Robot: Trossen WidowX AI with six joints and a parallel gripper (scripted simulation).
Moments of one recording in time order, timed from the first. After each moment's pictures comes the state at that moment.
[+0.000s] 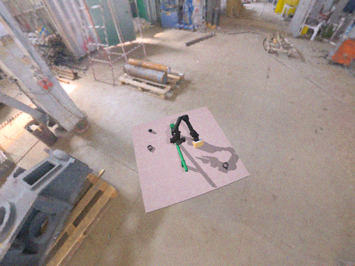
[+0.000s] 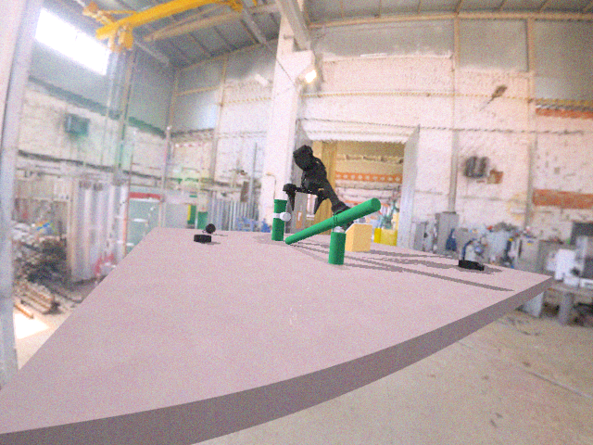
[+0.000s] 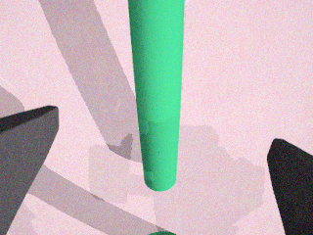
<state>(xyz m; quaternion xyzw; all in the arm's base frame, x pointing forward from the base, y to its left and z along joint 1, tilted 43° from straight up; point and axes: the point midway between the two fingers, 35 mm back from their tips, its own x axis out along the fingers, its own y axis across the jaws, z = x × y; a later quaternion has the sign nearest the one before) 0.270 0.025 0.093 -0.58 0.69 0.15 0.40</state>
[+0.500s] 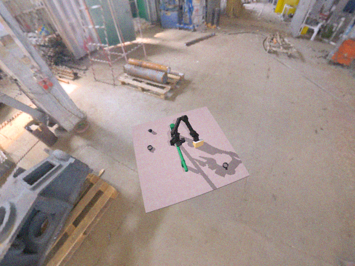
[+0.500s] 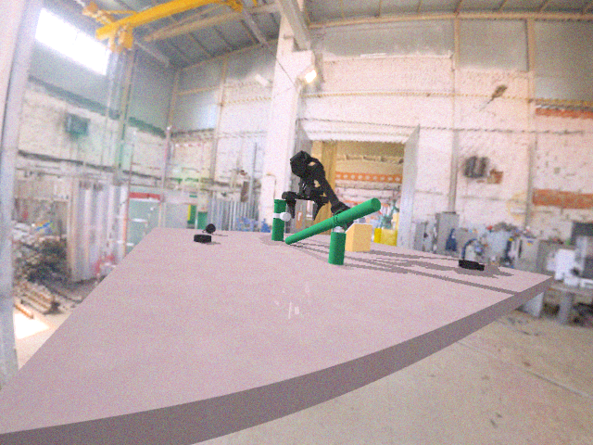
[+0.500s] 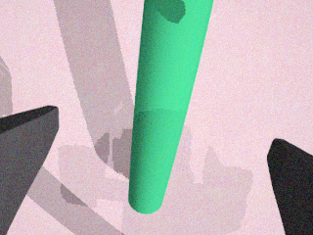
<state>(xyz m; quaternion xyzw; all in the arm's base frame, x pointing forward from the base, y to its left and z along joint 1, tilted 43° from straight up) 0.271 0.009 0.070 -0.59 0.69 0.22 0.35</state>
